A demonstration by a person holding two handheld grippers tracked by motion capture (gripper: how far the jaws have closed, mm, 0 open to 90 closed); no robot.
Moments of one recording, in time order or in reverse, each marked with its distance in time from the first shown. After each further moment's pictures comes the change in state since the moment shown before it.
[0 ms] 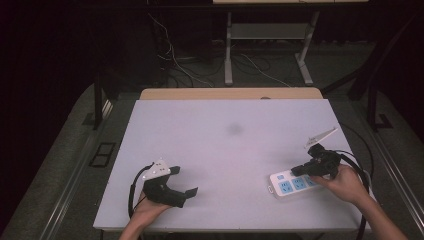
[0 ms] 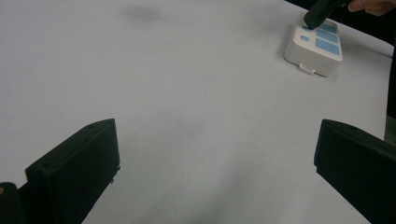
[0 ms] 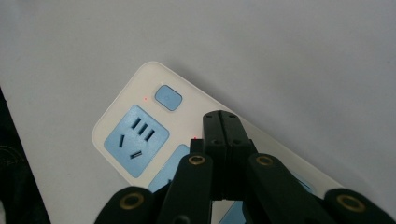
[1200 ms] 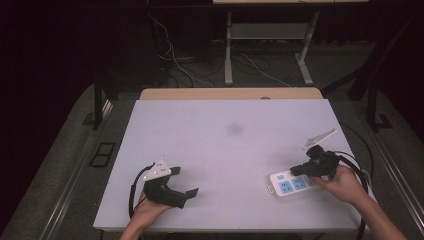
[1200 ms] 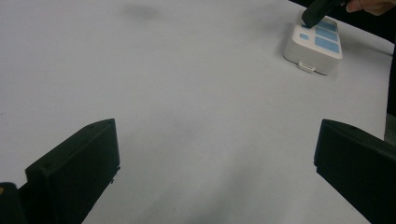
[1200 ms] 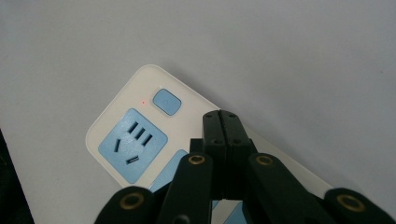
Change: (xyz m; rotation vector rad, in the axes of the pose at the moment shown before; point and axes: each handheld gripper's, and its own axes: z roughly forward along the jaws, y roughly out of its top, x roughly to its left) left arm -0.002 0.000 0.001 0.004 0.001 0.004; right arm 0.005 0.000 0.002 -0.015 -0.036 -0.027
